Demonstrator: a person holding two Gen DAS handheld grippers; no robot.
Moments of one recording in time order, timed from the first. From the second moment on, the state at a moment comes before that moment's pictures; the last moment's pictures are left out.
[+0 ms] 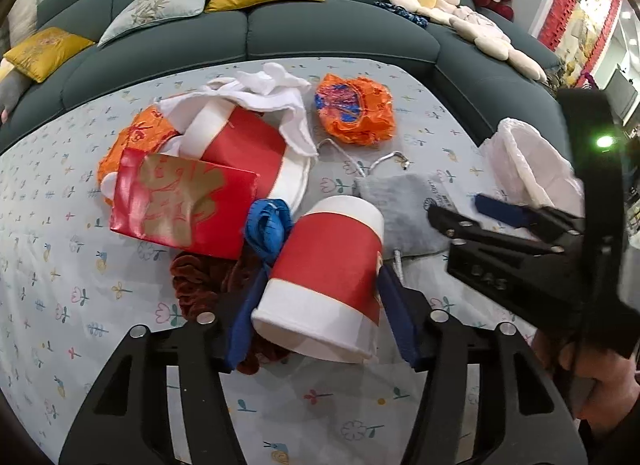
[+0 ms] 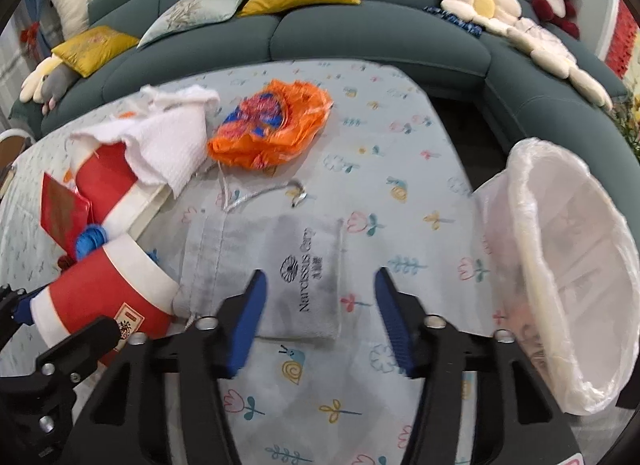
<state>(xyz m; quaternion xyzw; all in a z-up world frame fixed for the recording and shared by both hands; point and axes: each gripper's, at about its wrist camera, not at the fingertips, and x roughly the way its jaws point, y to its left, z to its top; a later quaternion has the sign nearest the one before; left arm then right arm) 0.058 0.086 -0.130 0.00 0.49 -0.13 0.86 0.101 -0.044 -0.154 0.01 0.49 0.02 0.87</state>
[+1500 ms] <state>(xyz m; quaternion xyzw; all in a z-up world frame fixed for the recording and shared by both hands) 0.061 -0.123 -0.022 0.09 0.36 -0.32 0.87 0.025 -0.263 -0.041 0.13 0.36 -0.15 0.91</state>
